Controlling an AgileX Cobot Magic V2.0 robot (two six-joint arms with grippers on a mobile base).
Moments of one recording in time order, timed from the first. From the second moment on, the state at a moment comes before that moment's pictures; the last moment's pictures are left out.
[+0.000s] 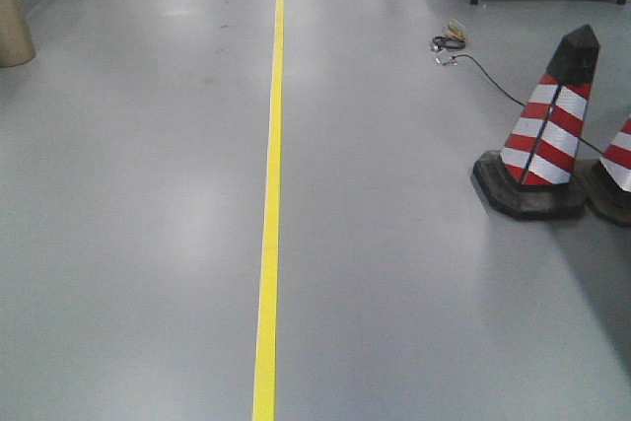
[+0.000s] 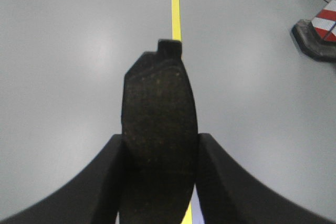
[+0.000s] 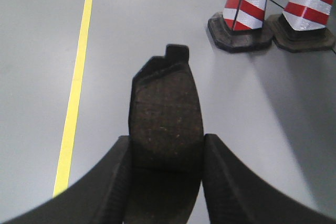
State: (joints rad) left arm -0.29 0.18 -0.61 0.24 1.15 -0.40; right arm 0.03 0.29 -0.40 -0.16 0.74 0.18
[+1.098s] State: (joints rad) left arm -0.29 0.18 -0.61 0.24 1.14 -0.40; right arm 0.03 0.29 -0.40 -0.16 0.74 0.18
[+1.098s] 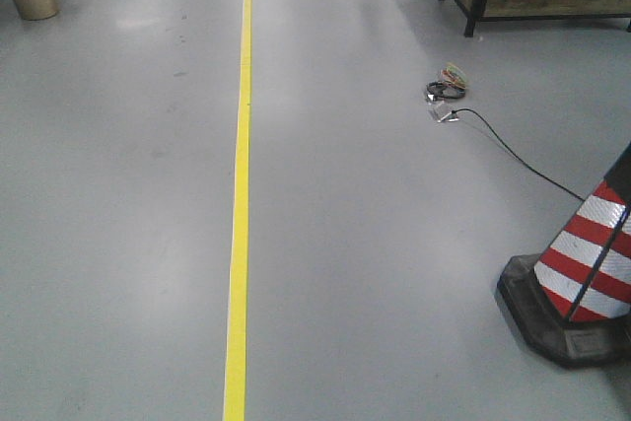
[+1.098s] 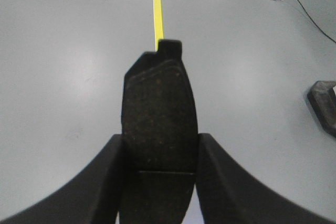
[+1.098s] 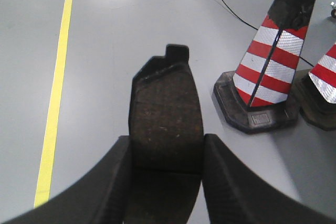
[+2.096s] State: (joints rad) left arm -0.29 0.18 -0.61 0.24 1.14 -0.40; right arm 0.03 0.29 -0.40 -0.16 0.74 0.18
